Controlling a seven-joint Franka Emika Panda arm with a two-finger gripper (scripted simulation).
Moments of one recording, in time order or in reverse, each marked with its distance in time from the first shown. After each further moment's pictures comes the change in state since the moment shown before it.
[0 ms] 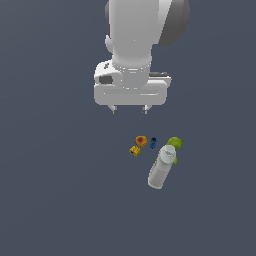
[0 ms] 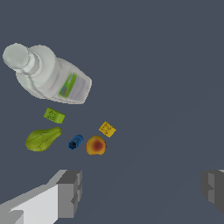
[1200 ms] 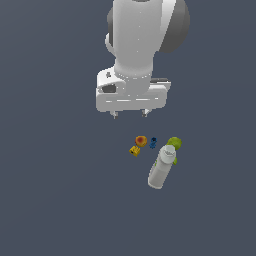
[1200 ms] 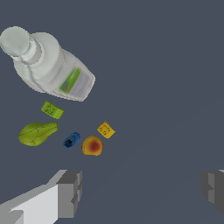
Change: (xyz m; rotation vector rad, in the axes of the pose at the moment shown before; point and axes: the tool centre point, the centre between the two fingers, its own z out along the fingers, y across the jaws) arm 0.007 -0.002 0.014 -0.014 -0.010 -0.107
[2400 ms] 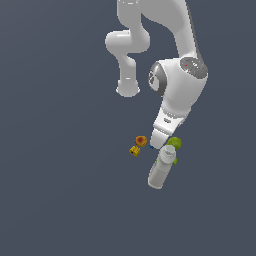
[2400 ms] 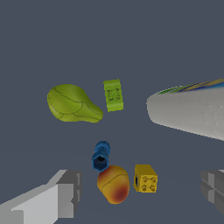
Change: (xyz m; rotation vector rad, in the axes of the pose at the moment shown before) arm 0.011 -0.138 0.123 -0.029 0.011 -0.868
